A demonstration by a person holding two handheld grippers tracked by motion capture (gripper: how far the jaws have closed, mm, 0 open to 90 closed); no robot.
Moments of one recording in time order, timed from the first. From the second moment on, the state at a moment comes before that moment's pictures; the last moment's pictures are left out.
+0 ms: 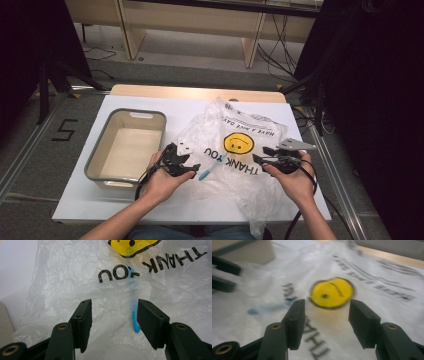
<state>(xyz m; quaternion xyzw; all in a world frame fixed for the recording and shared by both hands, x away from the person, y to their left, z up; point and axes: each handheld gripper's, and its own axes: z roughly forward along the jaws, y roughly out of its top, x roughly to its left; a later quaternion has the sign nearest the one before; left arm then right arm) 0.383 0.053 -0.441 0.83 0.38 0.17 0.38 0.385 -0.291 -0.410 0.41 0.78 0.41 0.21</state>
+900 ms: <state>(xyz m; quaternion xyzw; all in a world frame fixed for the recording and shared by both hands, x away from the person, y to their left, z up) 0.382 0.052 -0.441 0.83 0.38 0.16 0.38 0.376 -0.337 -0.454 0.59 0.75 0.29 0.11</state>
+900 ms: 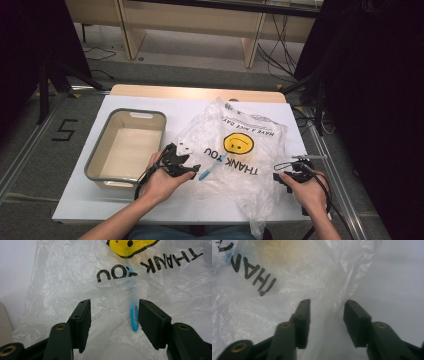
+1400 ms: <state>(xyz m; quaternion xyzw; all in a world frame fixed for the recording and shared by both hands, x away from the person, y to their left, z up) 0.384 0.050 -0.437 0.83 0.38 0.17 0.38 0.406 -0.344 -0.449 0.58 0.76 0.28 0.14</state>
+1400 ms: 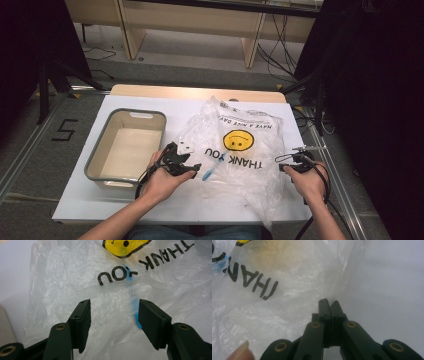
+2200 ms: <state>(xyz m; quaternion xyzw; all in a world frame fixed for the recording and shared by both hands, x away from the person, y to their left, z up) 0.385 0.050 -0.449 0.84 0.38 0.15 0.34 0.455 -0.358 -0.454 0.56 0.74 0.28 0.25</state>
